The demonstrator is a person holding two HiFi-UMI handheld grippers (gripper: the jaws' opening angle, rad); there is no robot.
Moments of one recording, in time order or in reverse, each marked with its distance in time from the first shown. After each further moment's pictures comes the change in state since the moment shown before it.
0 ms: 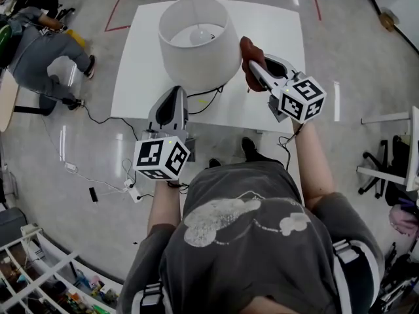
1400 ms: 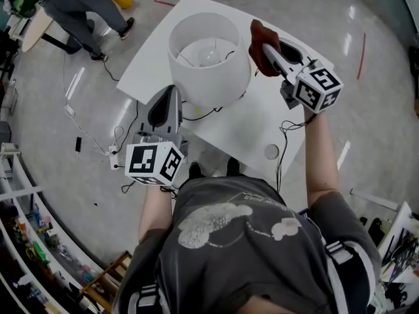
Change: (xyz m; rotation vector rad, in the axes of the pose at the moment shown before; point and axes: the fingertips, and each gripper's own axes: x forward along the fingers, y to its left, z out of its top) left arm 0.012 -0.026 0.035 0.116 -0.148 0.371; right arm 0.077 -0.067 0.098 -0.153 -0.041 0.373
